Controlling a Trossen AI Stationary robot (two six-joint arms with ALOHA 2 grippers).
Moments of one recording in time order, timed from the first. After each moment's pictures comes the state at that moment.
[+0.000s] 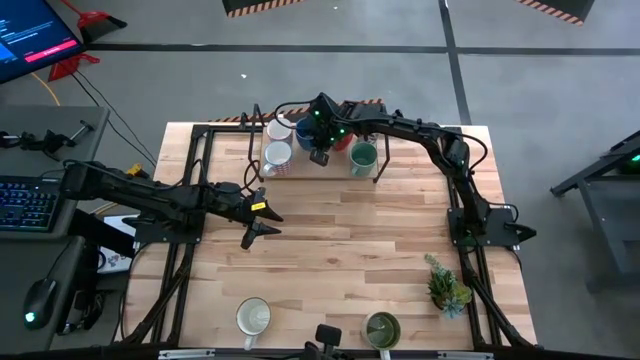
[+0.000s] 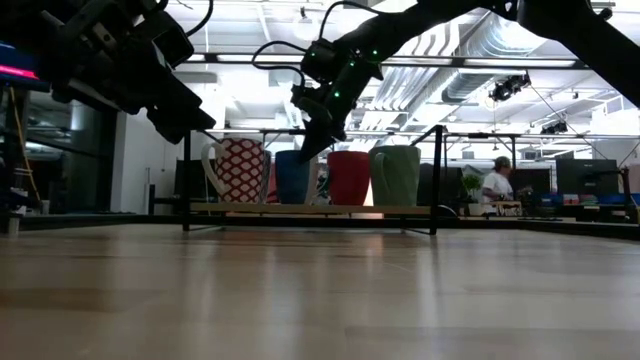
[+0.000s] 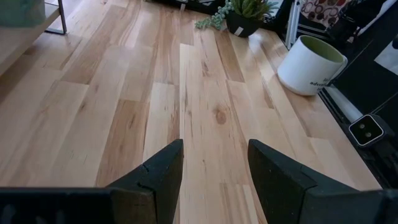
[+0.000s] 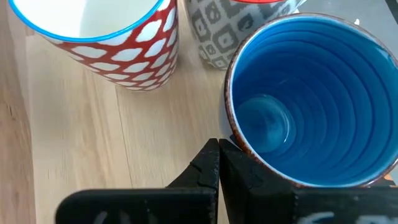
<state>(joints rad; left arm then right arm) -0.02 0.99 0.32 0.26 0.17 -0.21 -0.47 2.16 1.94 -0.74 -0.12 -0.21</state>
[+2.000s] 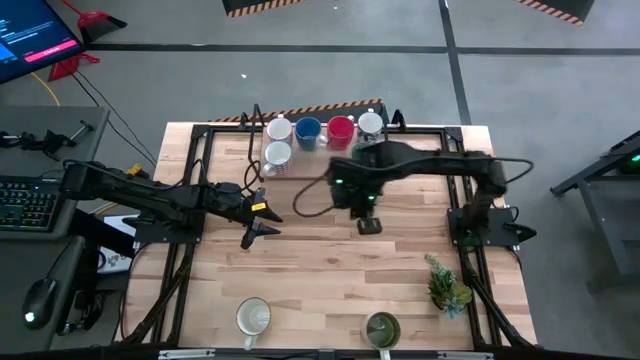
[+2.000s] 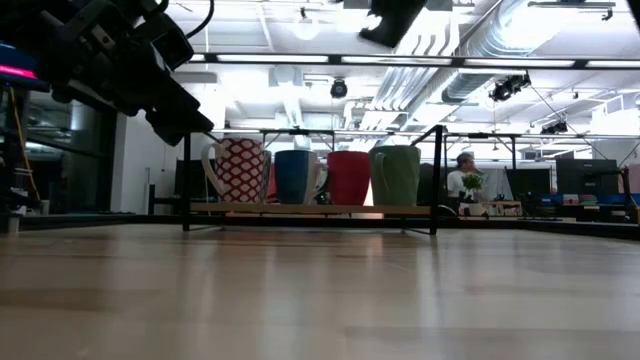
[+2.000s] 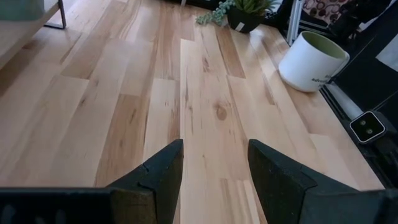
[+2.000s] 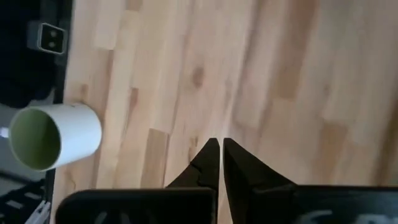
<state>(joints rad) -0.02 0.99 0.32 0.24 0.17 -0.21 -0.03 1.86 1.94 -1.39 -0.28 -0.18</state>
